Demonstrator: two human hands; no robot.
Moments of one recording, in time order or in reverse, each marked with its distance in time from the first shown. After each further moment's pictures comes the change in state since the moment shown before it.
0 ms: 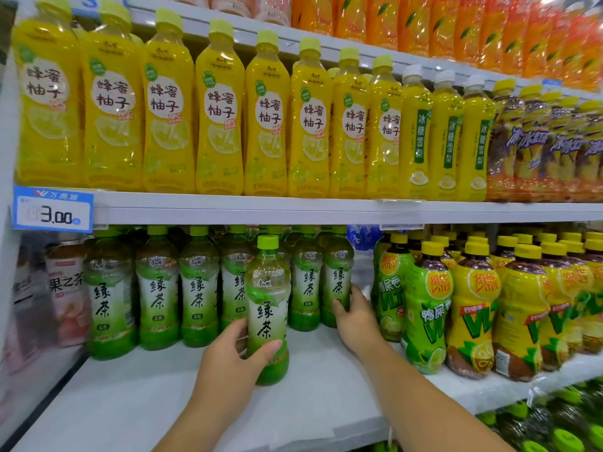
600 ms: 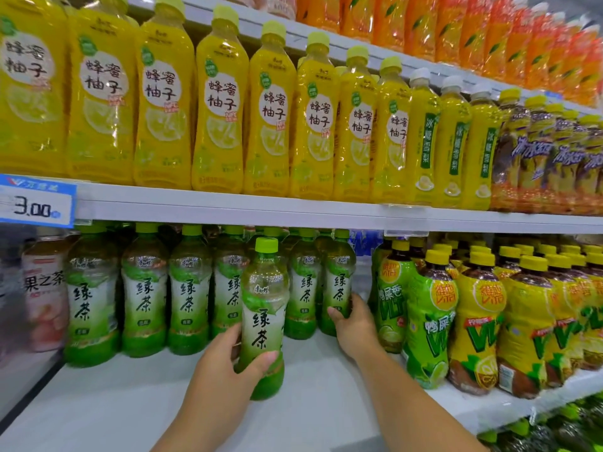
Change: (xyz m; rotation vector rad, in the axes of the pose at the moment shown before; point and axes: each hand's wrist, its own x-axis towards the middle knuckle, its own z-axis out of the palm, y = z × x) left_hand 0.001 -0.003 0.003 -0.032 -0.019 0.015; right_hand 0.010 0.001 0.003 0.007 0.068 0.064
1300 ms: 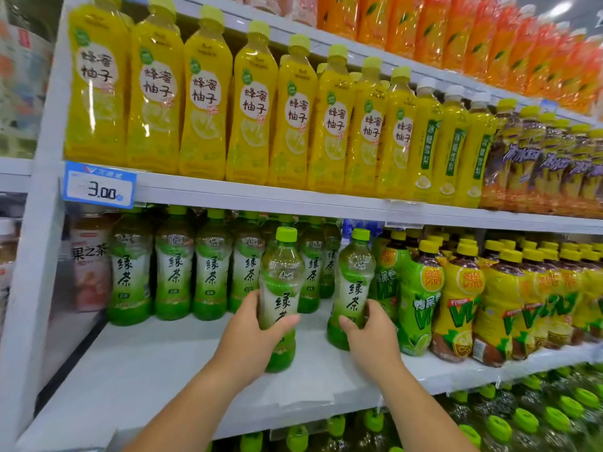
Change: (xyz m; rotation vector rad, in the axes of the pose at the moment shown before) left_hand -0.020 0.044 -0.009 -0.106 -0.088 -0.073; right_hand -0.108 -0.035 -0.050 -0.082 -0.008 -0.018
